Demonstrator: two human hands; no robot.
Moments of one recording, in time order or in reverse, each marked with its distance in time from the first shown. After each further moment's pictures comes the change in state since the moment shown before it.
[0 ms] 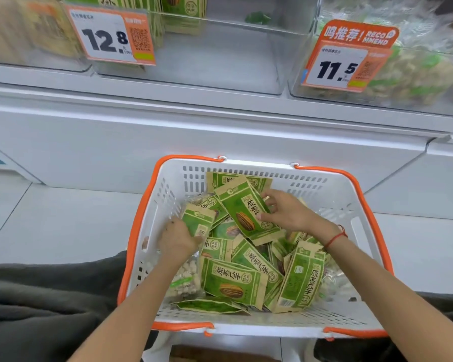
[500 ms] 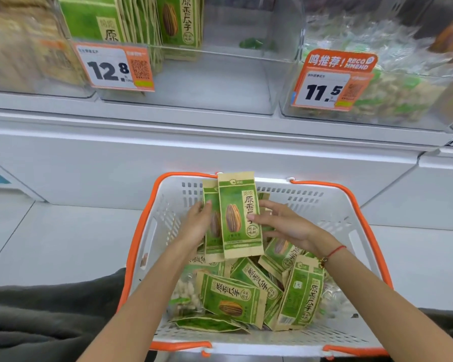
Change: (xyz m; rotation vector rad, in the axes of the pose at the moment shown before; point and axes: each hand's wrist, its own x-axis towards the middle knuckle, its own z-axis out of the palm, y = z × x) left_hand -0.023 0.068 -0.042 -0.909 -0.189 0.122; right_hand -0.009 -0.006 -0.006 0.689 -0.149 0.097
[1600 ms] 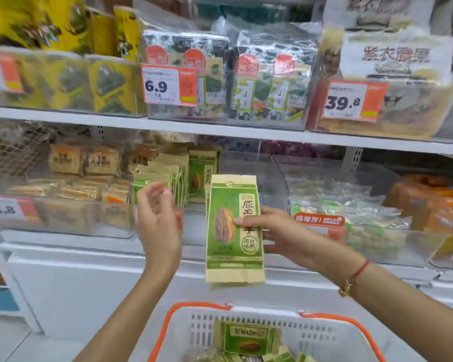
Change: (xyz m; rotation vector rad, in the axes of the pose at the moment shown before) left_hand -0.065 0.229 -0.069 -0.271 0.567 0.982; right_hand -0.083 -0.248 0.015 -0.020 0.075 -0.400
